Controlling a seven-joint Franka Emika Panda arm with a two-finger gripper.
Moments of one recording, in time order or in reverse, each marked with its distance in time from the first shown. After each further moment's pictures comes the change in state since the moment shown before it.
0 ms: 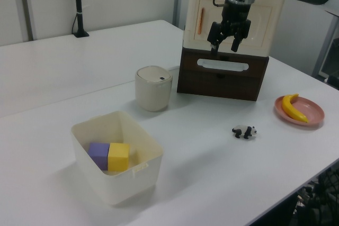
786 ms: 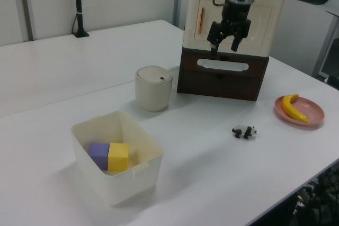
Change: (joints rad) arm 0.000 0.000 0.000 0.001 -0.001 0.009 0.004
